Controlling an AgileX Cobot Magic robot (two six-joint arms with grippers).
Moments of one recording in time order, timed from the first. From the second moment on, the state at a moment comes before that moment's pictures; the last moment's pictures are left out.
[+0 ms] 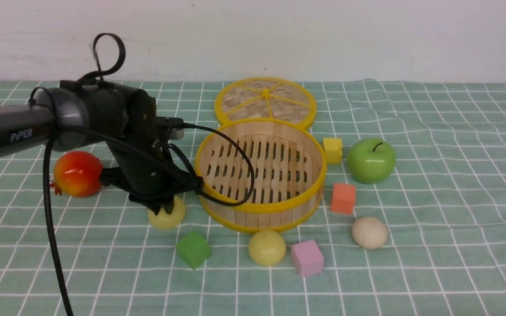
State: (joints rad) right arm 0.01 -0.01 0.01 0.10 0.39 -0.03; left arm -0.30 2.01 -1.47 0.04 0.77 -0.23
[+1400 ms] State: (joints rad) right arm 0.01 -0.01 0.01 0.10 0.39 -0.03; left arm -0.47 2.05 -1.73 -0.01 0.81 -0.13
